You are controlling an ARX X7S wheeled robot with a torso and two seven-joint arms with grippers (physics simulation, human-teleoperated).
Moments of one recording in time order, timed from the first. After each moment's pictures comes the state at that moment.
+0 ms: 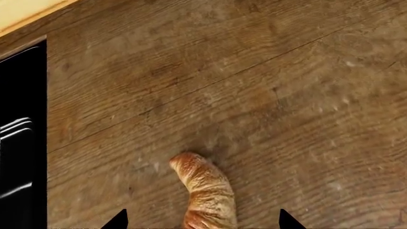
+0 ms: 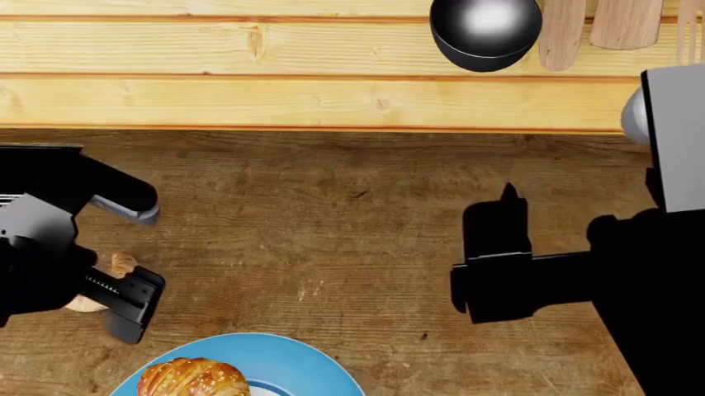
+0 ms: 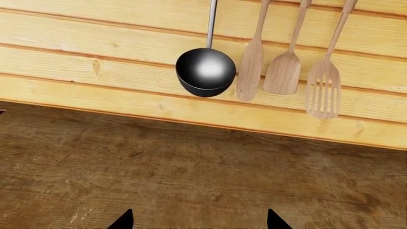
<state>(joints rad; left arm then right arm) -1.25 -0.50 0.82 -0.36 -0.96 -1.27 -0.19 1.36 1.10 -0.73 -0.56 2.08 0.80 1.16</state>
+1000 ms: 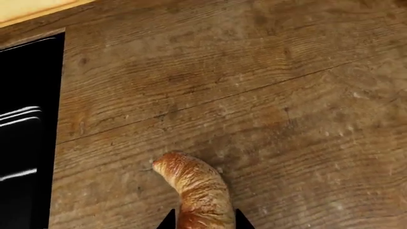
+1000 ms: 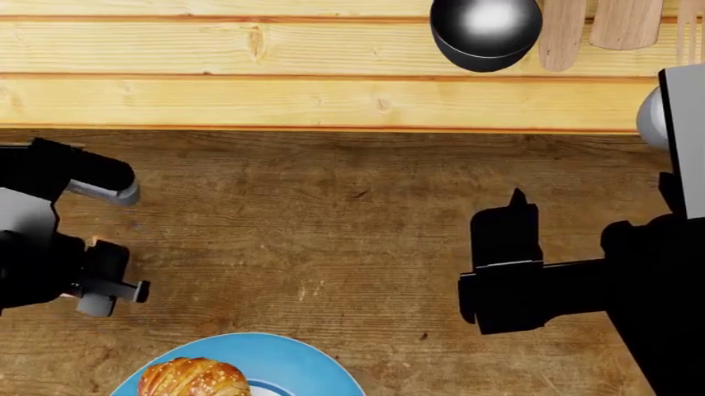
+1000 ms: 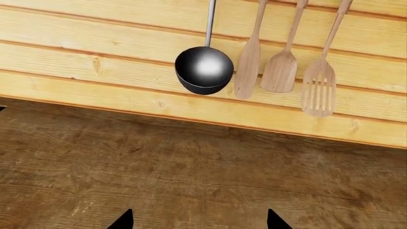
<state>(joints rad) -1.21 -0.51 0.70 -0.38 -1.02 -1.25 -0.26 1.40 1.13 -0.73 -0.58 2.16 0.82 1.20</state>
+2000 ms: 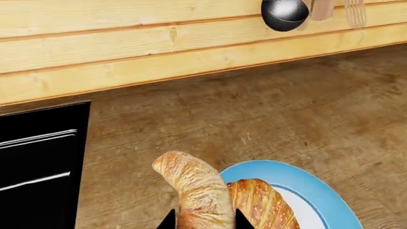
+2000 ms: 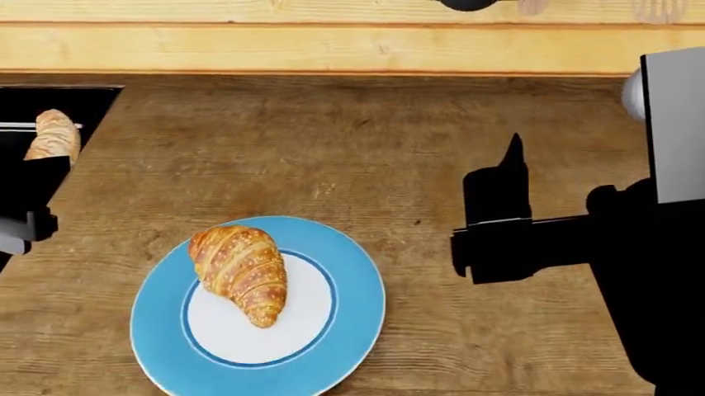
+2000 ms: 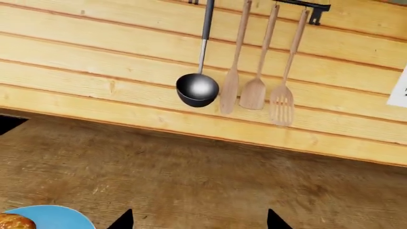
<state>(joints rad) -1.20 -0.71 0.23 0.14 -1.79 -1.39 -0.82 1.31 1.08 -0.70 -0.60 1.85 0.76 1.10</state>
